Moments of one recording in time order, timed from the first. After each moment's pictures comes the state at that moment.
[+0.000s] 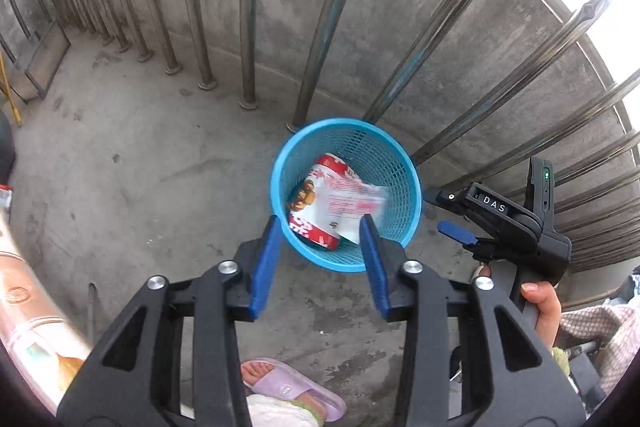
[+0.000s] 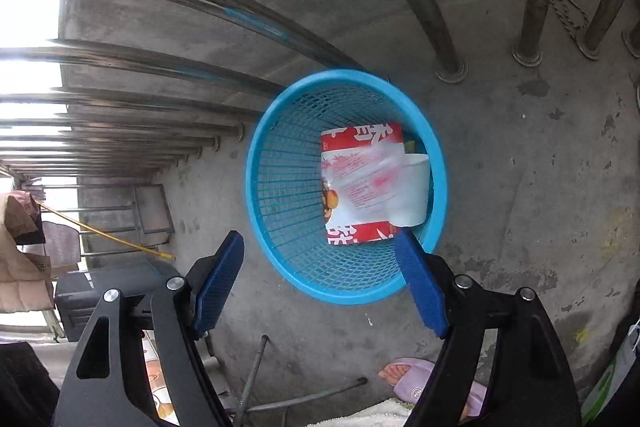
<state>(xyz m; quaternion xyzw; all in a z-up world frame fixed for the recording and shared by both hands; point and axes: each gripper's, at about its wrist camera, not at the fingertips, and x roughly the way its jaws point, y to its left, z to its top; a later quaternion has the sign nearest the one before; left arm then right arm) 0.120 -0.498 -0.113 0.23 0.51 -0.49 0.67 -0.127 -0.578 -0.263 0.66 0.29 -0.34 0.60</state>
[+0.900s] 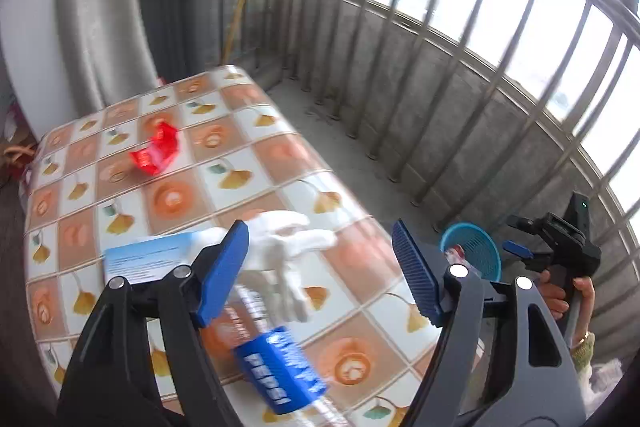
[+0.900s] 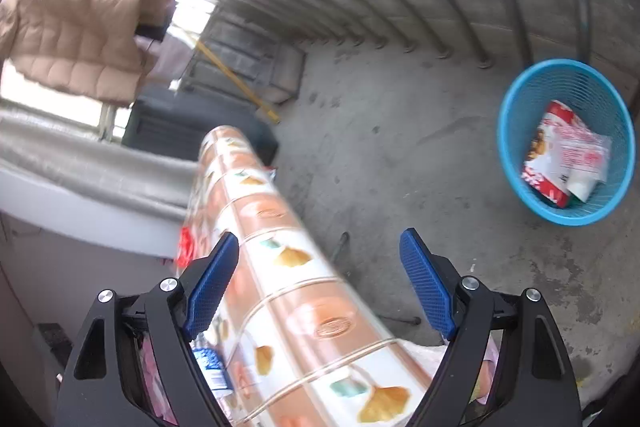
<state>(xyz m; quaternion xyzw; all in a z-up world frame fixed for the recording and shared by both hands) 0.168 -0.068 0.071 0.02 0.40 -0.26 0.88 0.020 -0.424 -0.081 0.53 0.36 -0.05 0.77</state>
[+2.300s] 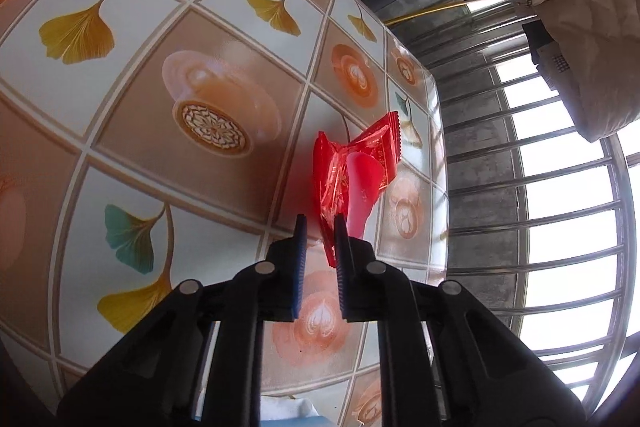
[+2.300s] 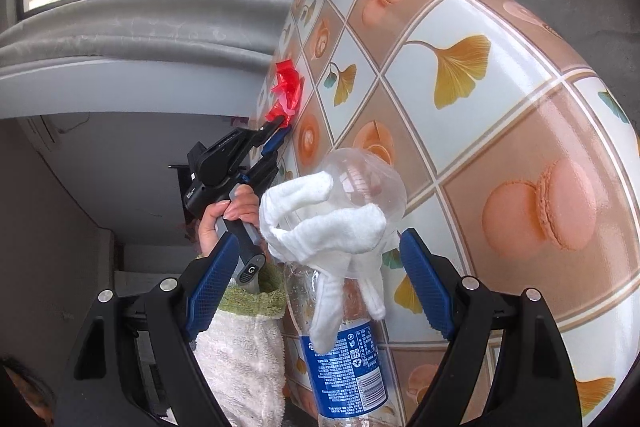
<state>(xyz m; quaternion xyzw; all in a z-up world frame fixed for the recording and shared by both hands) 0.432 0.082 -0.106 -0.37 0.51 -0.11 0.77 0.206 -0.203 -0.074 0.53 0.48 0.20 0.67</state>
